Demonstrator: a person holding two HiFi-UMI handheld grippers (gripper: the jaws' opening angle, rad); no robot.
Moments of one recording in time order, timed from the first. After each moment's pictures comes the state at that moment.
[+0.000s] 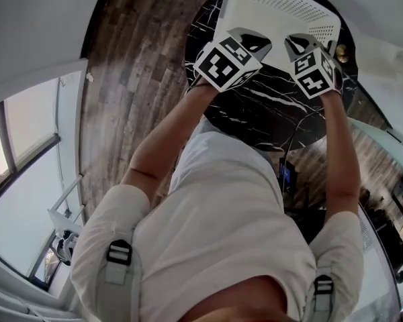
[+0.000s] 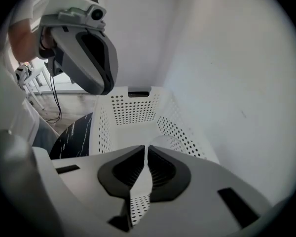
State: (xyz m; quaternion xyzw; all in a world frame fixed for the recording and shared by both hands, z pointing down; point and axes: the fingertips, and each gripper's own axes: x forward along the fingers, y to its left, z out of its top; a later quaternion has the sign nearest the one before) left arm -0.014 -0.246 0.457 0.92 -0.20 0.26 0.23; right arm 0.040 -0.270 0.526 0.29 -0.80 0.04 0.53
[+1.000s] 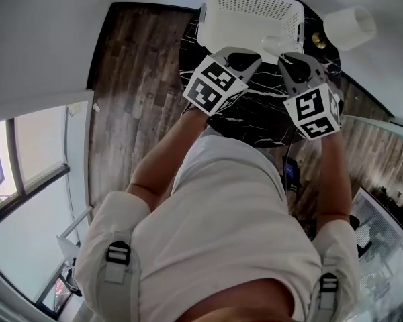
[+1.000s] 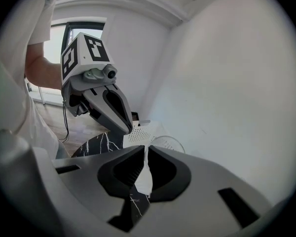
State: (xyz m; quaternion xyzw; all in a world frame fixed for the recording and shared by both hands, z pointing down) left arm 0.019 -0.131 0.370 0.95 -0.20 0.21 0.15; right arm 0.054 -0.126 0.358 0.38 -0.82 -0.03 0.42
